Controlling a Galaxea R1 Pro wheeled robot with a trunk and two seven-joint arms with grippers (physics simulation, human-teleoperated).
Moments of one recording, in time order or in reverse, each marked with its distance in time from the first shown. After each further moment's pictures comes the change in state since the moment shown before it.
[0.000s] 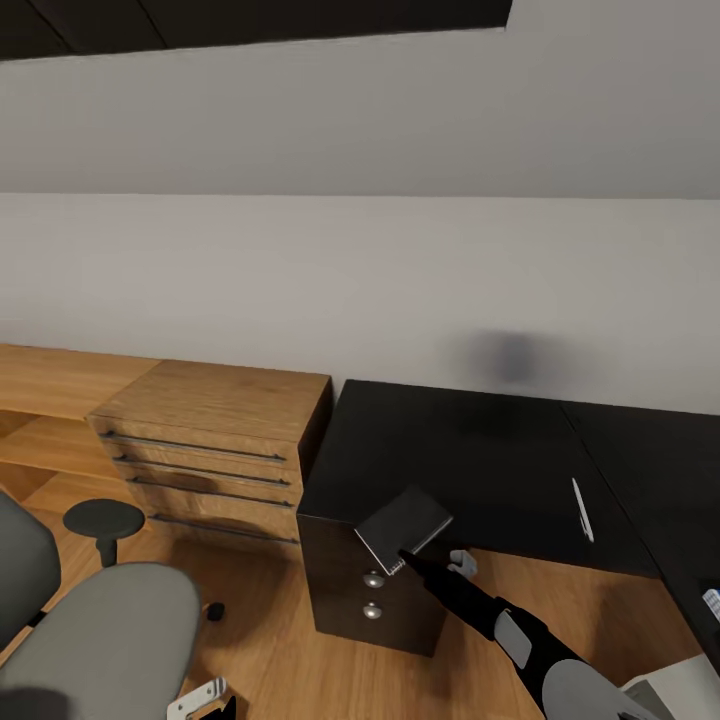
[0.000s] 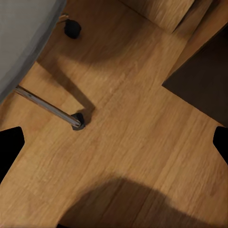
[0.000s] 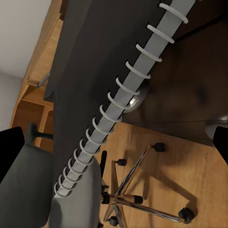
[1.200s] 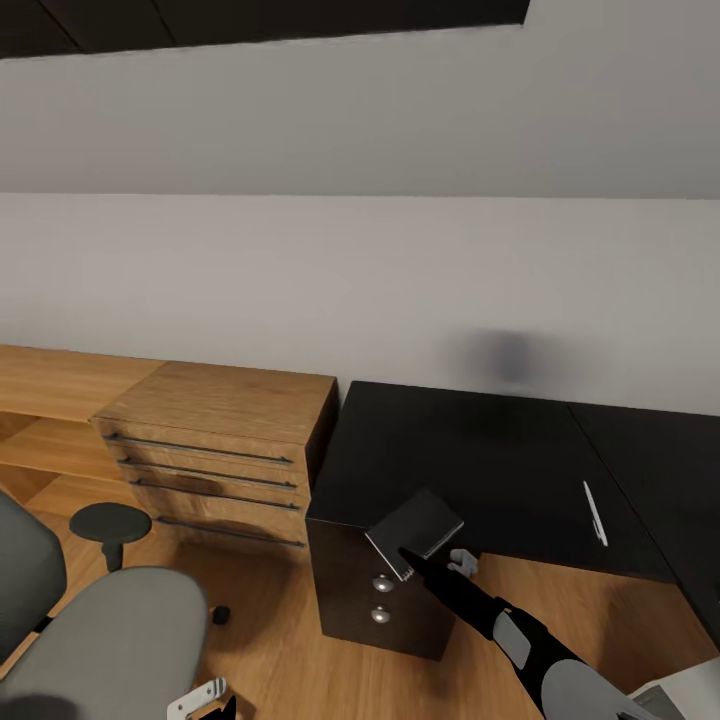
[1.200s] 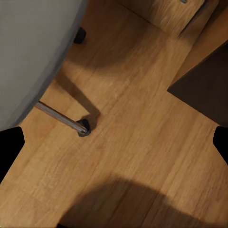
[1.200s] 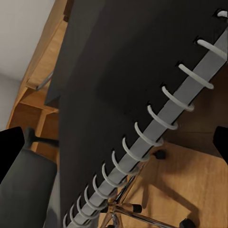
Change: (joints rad) left arm 0.000 0.000 0.000 0.000 0.000 0.000 0.000; right arm 0.000 0.003 0.000 0.003 0.002 -0.040 -0.001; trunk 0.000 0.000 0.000
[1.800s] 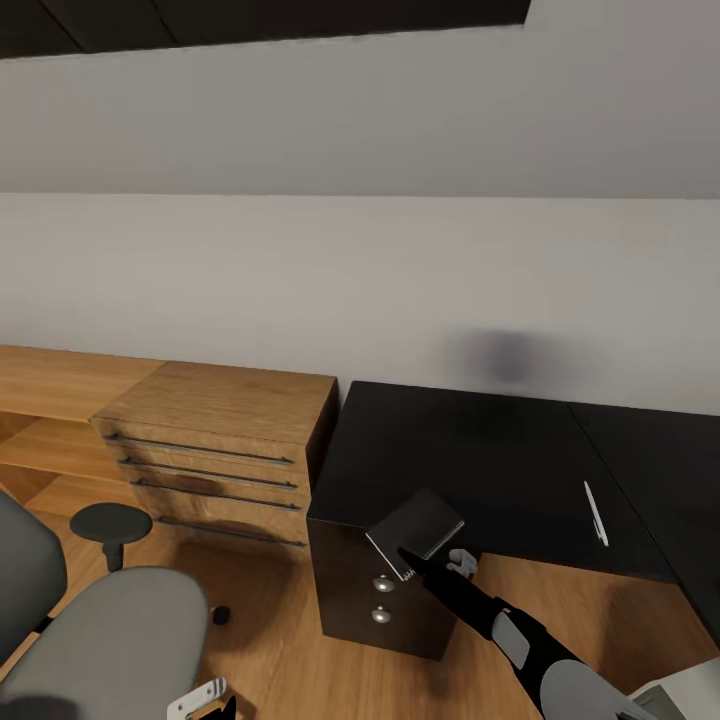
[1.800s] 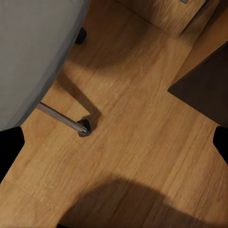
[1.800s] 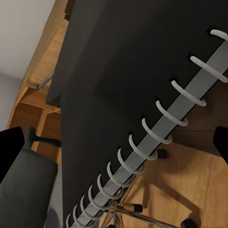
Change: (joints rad) left arm 0.000 0.000 0.000 0.000 0.000 0.000 0.000; right arm 0.000 0.003 0.000 0.001 0.002 -0.001 0.000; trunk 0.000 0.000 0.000
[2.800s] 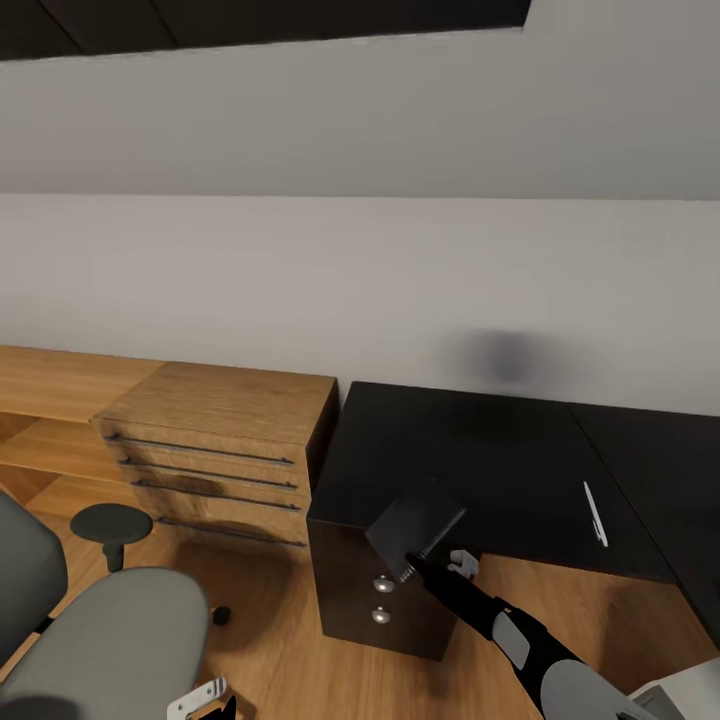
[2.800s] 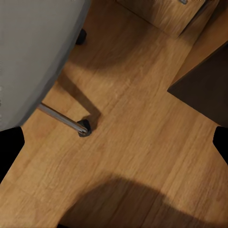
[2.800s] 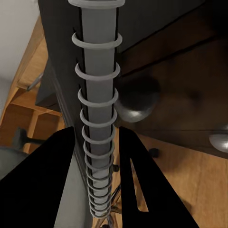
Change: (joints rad) left arm 0.000 0.000 0.000 0.000 -0.001 0.000 0.000; right arm 0.000 -0.001 0.004 -0.001 -0.002 0.000 -0.041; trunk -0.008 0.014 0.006
